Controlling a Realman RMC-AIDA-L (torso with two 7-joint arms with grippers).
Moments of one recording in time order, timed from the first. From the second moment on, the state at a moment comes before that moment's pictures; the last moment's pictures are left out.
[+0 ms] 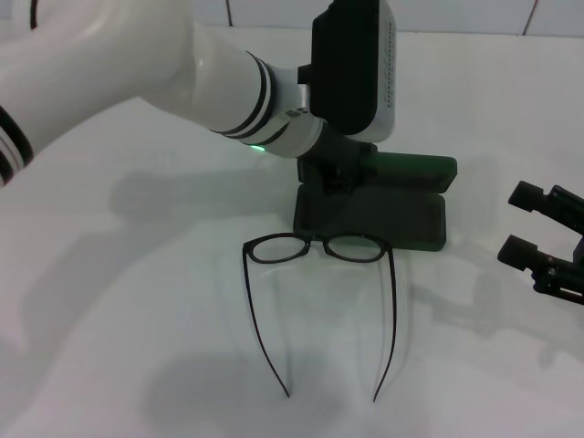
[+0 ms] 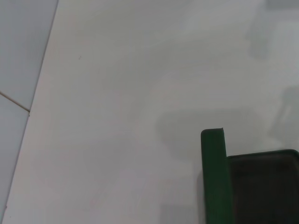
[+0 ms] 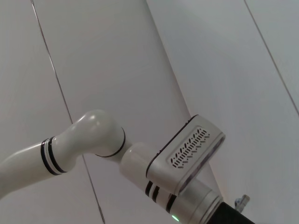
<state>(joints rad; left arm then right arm) -0.75 -2.10 1.73 1.07 2.38 0.95 -1.85 0.33 2.01 -0.96 -0.41 -1.41 -1.82 1.13</state>
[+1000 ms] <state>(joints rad) -0.75 -2.10 1.73 1.06 2.37 0.92 -1.91 0.33 2.01 -0.96 -0.41 -1.41 -1.81 1.13</state>
